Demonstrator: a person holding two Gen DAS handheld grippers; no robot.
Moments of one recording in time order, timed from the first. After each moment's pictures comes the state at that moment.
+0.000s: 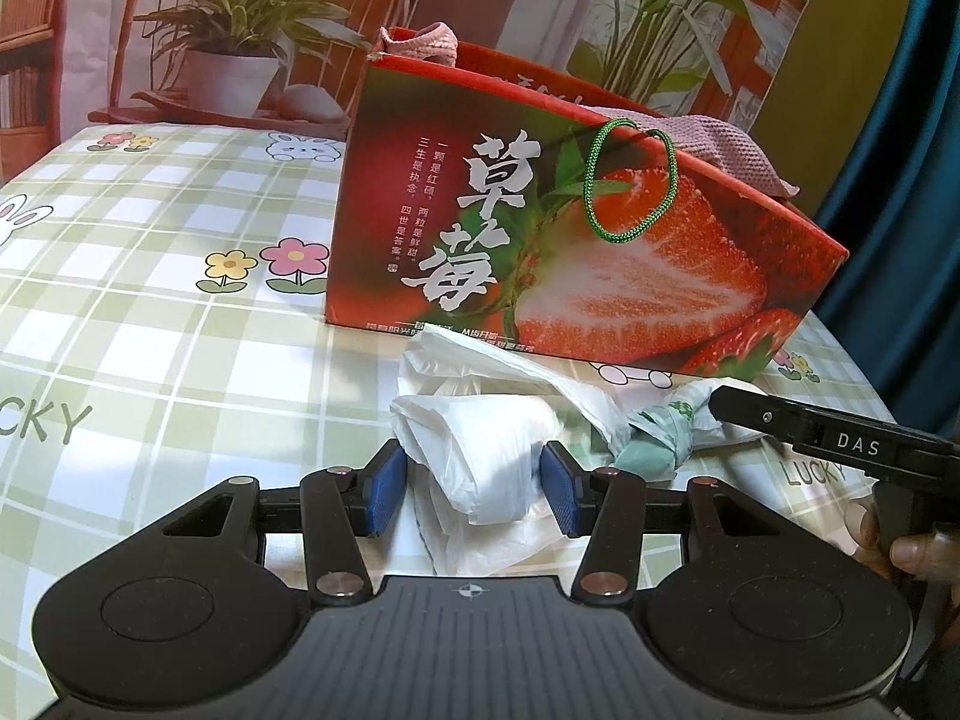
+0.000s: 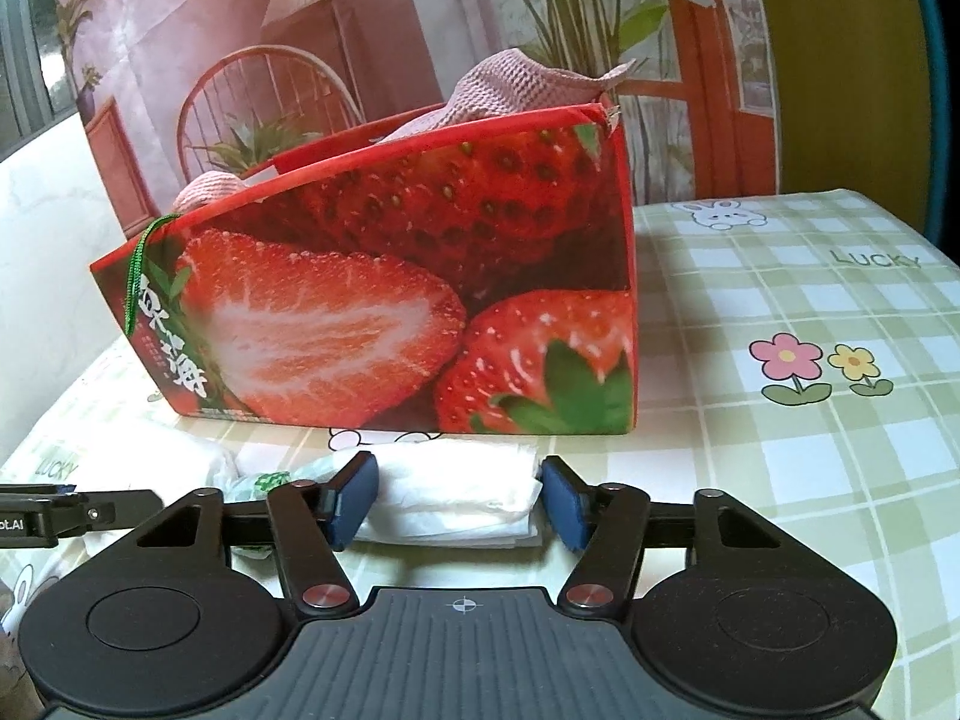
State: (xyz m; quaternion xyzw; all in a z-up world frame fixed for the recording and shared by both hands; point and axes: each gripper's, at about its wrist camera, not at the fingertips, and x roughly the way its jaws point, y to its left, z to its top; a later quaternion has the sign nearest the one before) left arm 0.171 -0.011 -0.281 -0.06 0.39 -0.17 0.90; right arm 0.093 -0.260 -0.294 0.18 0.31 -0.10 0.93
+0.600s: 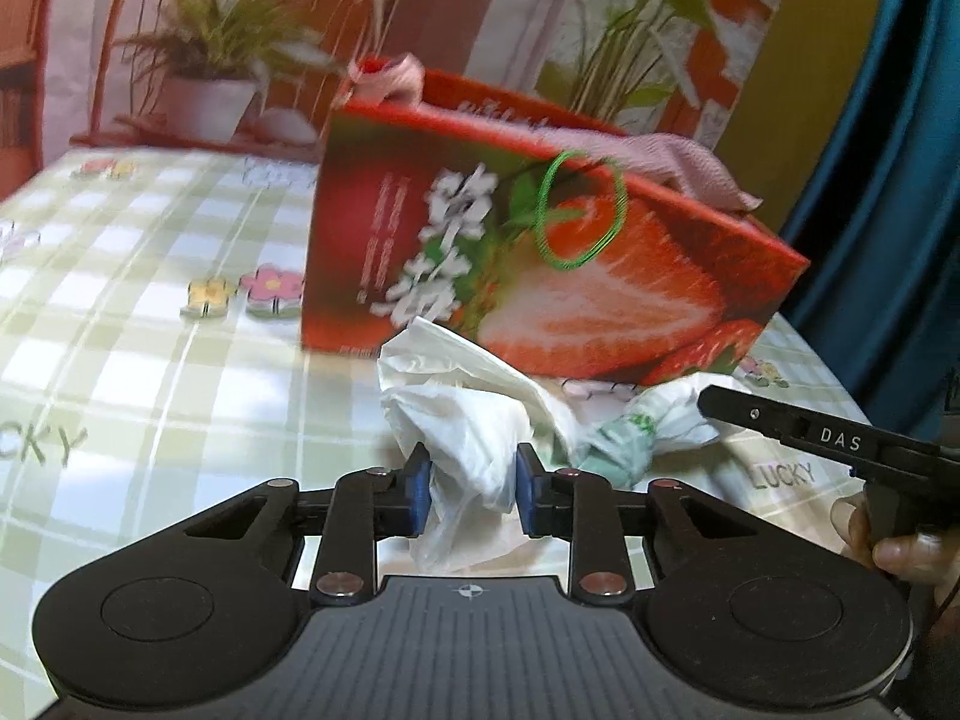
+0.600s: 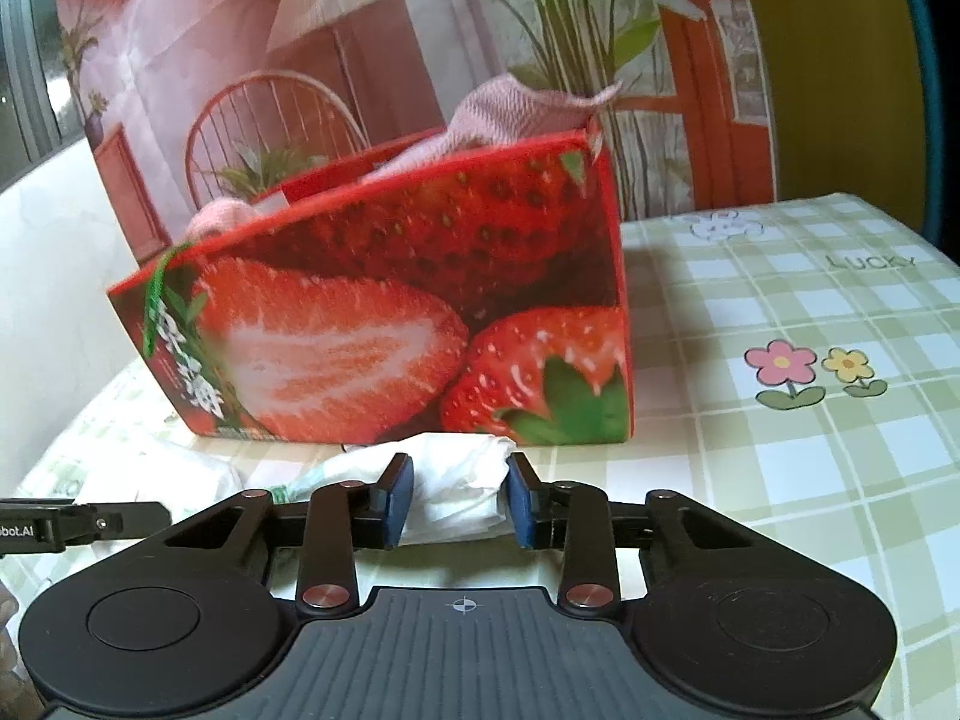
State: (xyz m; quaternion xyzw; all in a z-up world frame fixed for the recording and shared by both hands) left arm 0.163 -0.013 -0.264 -0.06 0.37 -0.20 0.91; right arm 0.077 -0.259 -0.283 0.20 0.28 -0.10 0.93
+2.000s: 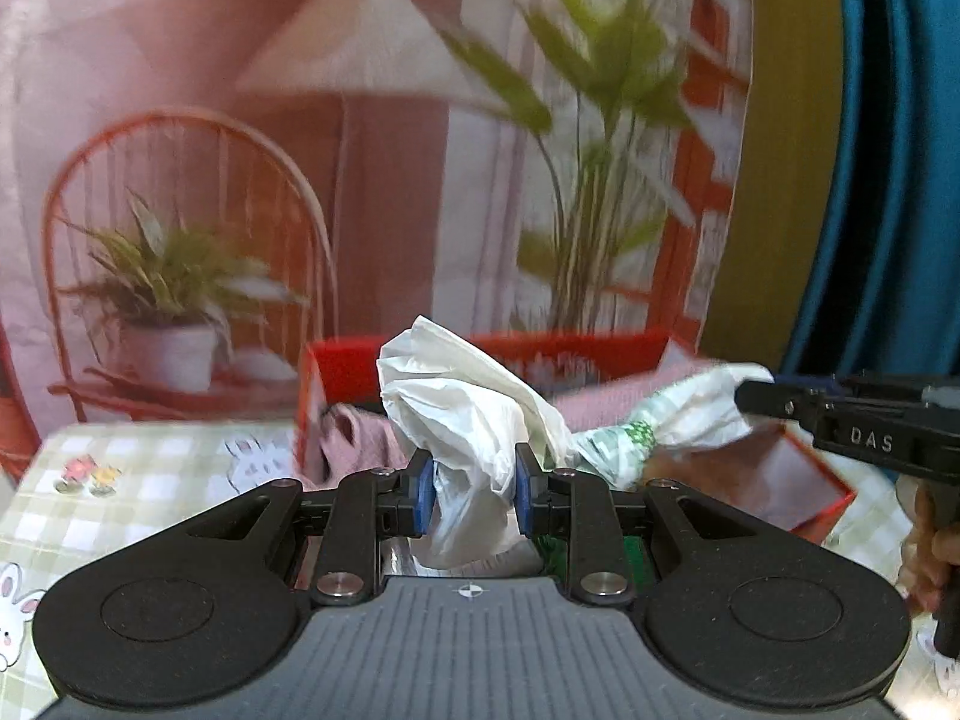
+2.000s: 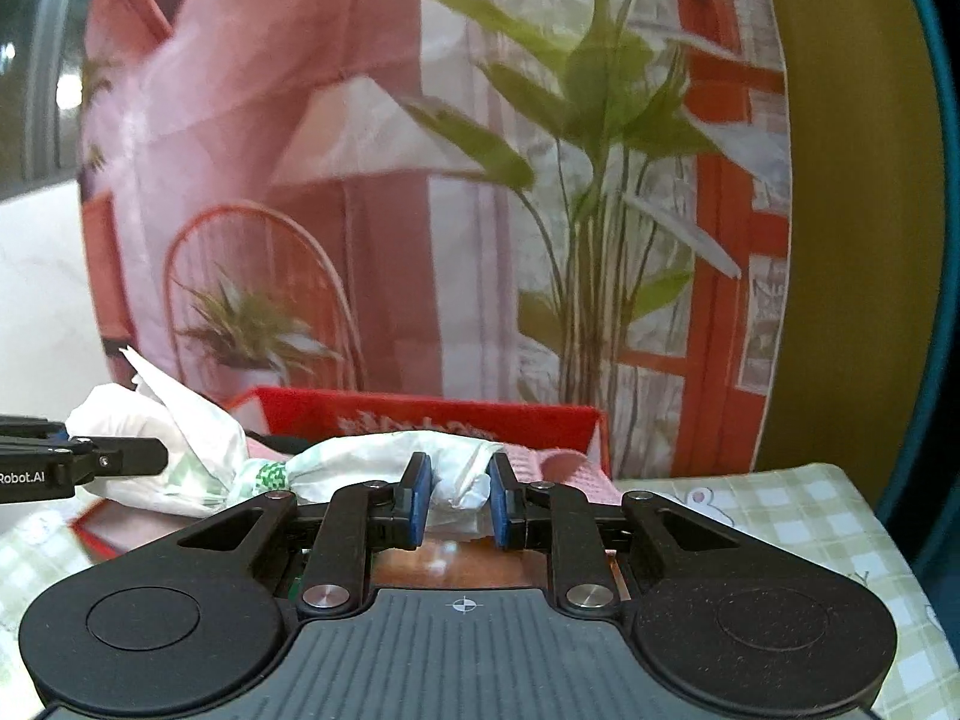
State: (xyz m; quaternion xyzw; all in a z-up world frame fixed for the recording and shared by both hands) left arm 0.285 -0.057 -0.165 0.03 0.27 -0.20 0.94; right arm 0.175 -0.288 -0.168 0.08 0.22 -0.15 0.96
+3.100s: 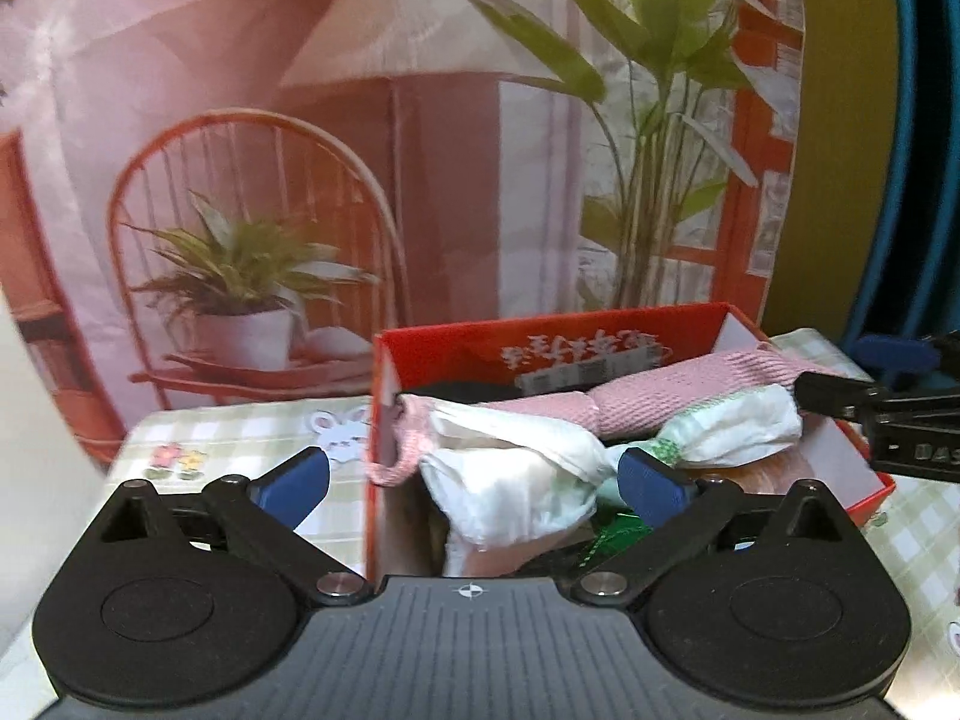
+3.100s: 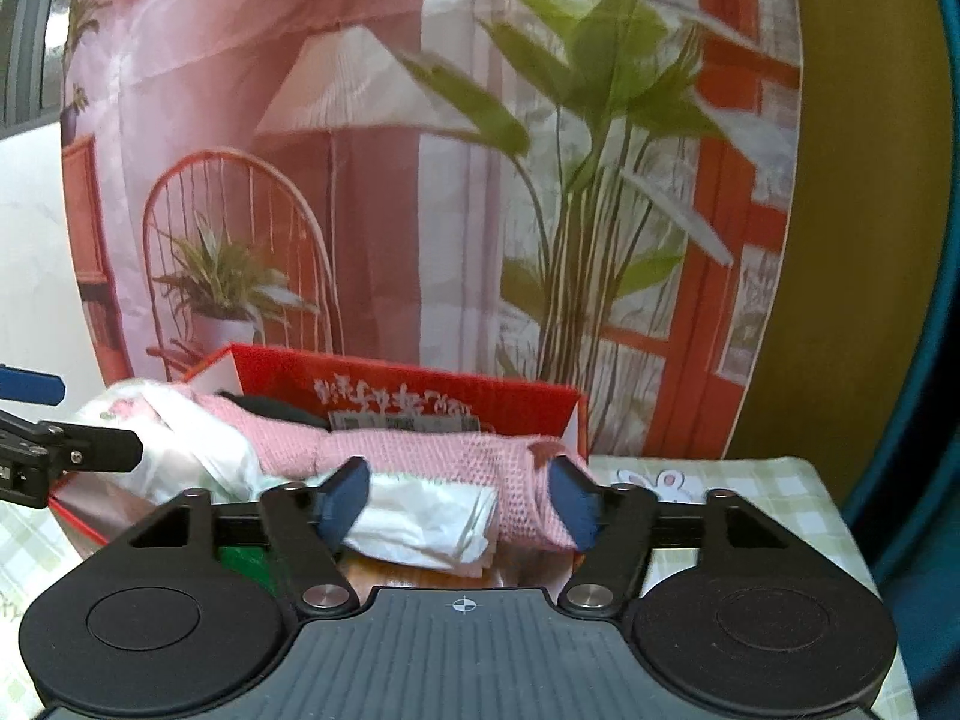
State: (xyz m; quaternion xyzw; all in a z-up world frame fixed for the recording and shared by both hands) left arm 0.273 -0.062 -0.131 0.08 0.29 -0.11 0.95; right arm 0.175 -0.285 -0.145 0.05 0.26 -0.16 0.95
